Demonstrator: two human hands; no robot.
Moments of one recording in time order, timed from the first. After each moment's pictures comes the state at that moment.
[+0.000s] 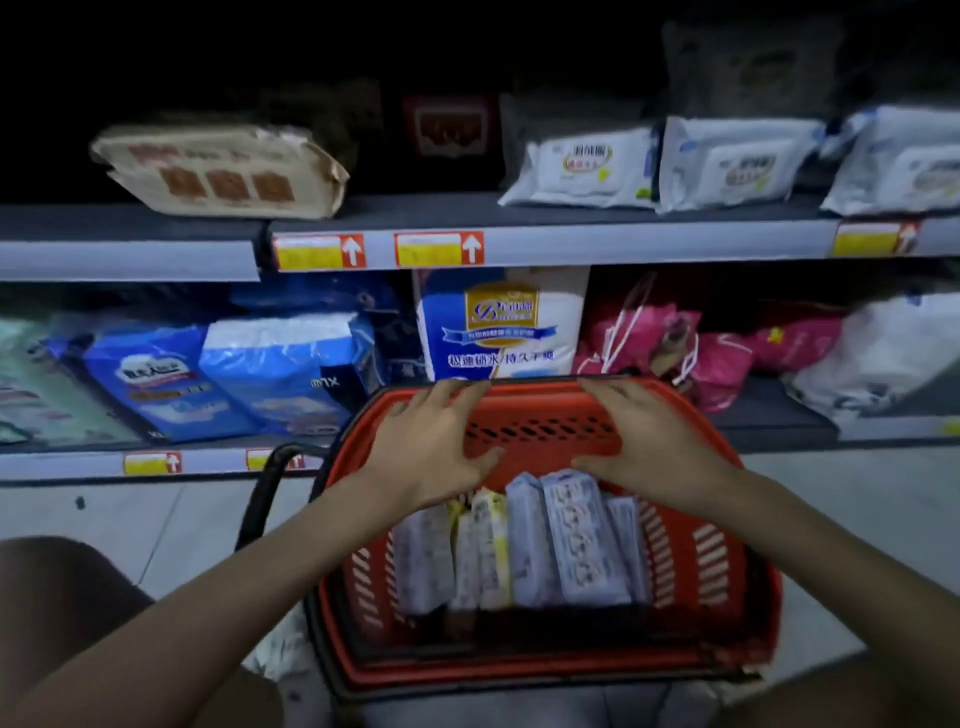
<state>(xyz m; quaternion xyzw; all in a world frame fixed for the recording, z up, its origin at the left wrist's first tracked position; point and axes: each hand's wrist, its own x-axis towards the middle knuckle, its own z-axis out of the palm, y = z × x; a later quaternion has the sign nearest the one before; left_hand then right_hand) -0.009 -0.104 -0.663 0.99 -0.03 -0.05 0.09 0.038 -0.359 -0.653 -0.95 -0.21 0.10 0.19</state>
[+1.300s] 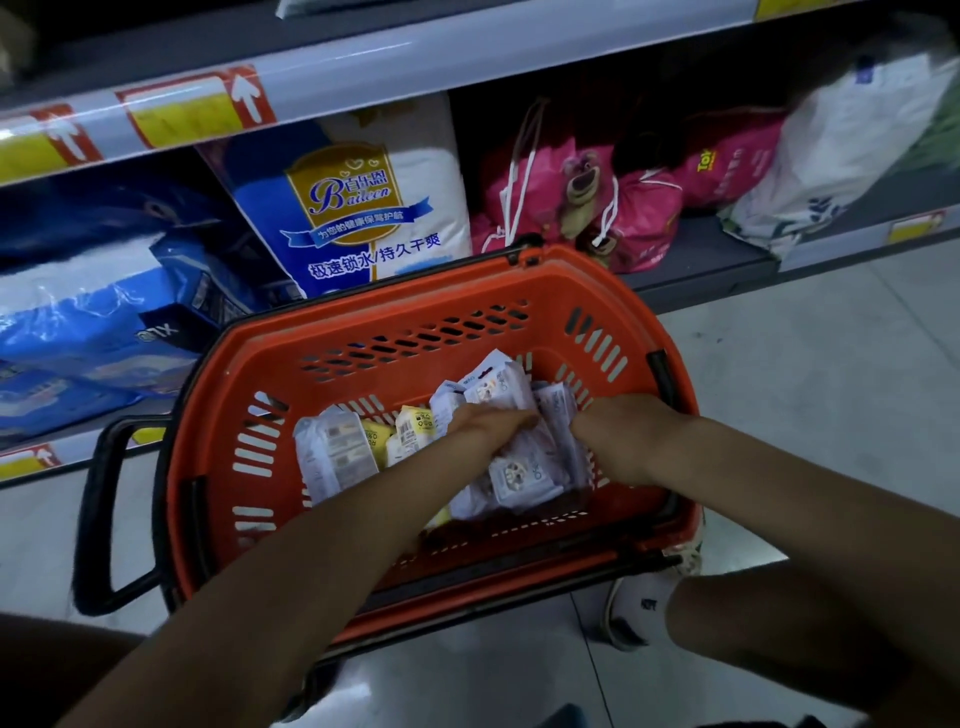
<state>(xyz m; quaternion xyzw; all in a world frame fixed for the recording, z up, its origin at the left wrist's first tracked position) 0.031 -0.267 -0.839 0.76 0.30 -0.33 0.47 0.008 -0.432 -0.737 -0.89 -0.26 0.35 -0.13</state>
